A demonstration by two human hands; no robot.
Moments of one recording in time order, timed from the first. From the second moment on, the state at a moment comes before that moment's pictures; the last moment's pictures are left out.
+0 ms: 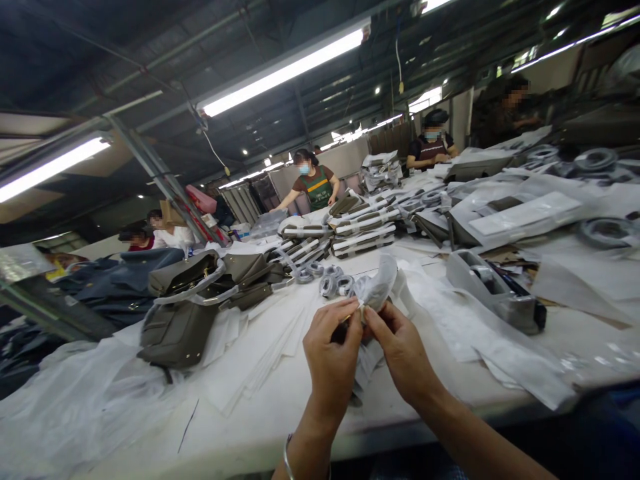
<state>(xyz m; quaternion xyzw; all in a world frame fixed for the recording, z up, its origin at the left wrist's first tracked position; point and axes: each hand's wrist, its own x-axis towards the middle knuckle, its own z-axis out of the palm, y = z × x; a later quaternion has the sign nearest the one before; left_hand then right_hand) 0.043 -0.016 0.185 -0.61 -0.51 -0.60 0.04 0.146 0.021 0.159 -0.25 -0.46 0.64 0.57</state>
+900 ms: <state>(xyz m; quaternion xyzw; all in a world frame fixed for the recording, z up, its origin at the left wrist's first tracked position) 0.019 -0.018 0.206 -0.62 -0.61 -0.46 -0.14 0.152 0.032 0.163 -0.22 -0.51 0.64 0.53</state>
